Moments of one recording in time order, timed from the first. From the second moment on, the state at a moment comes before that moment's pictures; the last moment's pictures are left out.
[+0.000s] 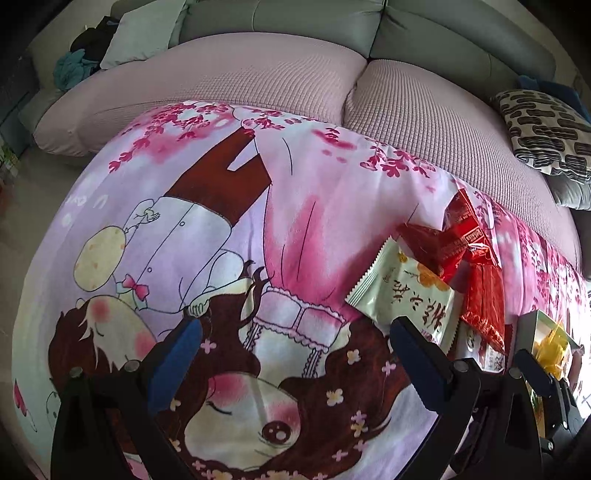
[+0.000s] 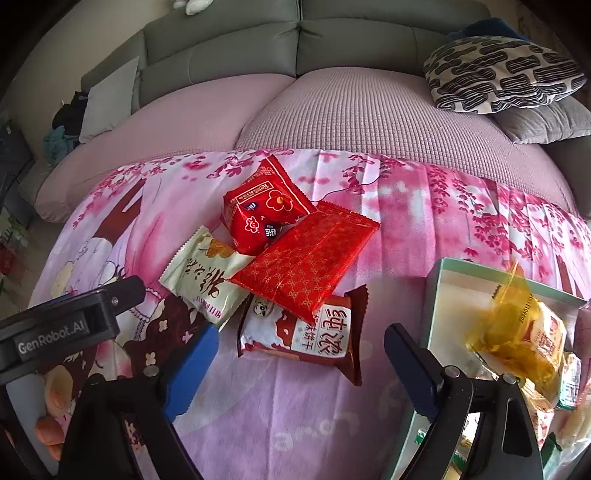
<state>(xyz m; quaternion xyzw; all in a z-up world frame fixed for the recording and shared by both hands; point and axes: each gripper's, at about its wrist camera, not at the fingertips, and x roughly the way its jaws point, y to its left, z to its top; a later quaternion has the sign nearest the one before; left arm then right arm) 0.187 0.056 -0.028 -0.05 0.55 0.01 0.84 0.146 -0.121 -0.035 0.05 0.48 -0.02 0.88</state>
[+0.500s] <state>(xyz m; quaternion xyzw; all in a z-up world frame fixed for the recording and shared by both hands) 0.222 0.038 -0.047 -0.09 0.56 -0.03 0.83 0.166 -0.130 -0.053 0.07 0.49 -0.03 0.87</state>
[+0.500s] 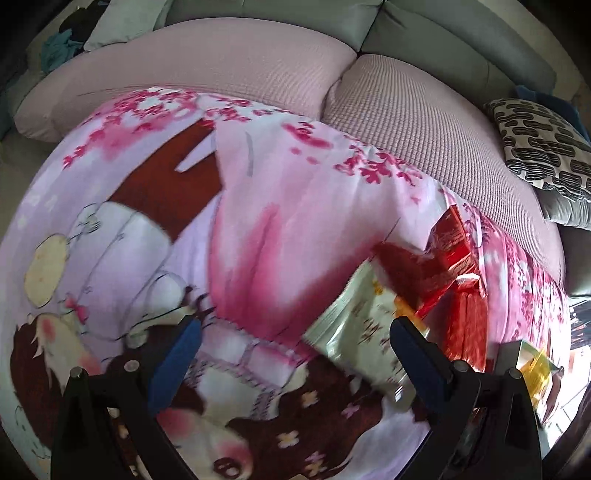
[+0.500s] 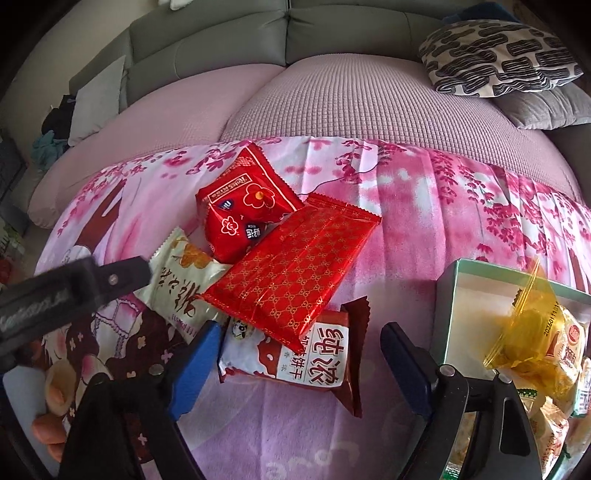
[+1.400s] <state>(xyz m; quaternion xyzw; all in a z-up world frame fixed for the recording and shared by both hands) 0.232 0.031 -0.073 -0.03 0.57 -0.02 0.82 0.164 -0.133 -0.054 0.07 0.49 -0.01 0.87</state>
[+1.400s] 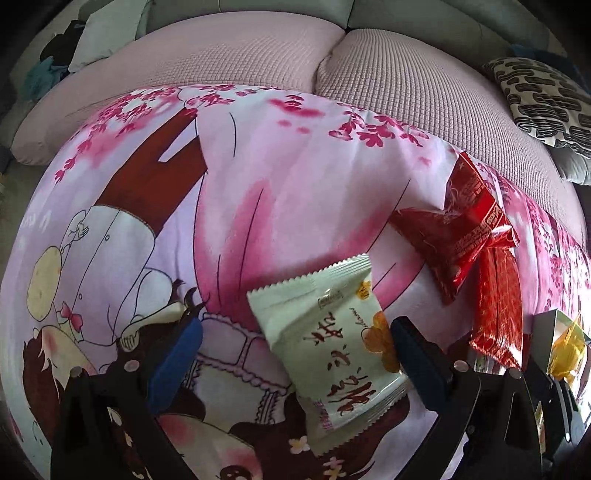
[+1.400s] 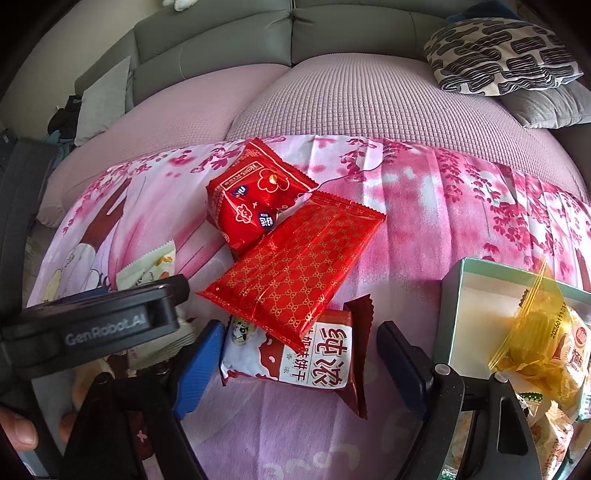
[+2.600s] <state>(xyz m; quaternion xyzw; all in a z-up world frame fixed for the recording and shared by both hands) 0.195 0.024 -0.065 -0.01 0.56 -0.01 0.83 0.148 -0.119 -0.054 0.05 0.49 -0.03 0.87</state>
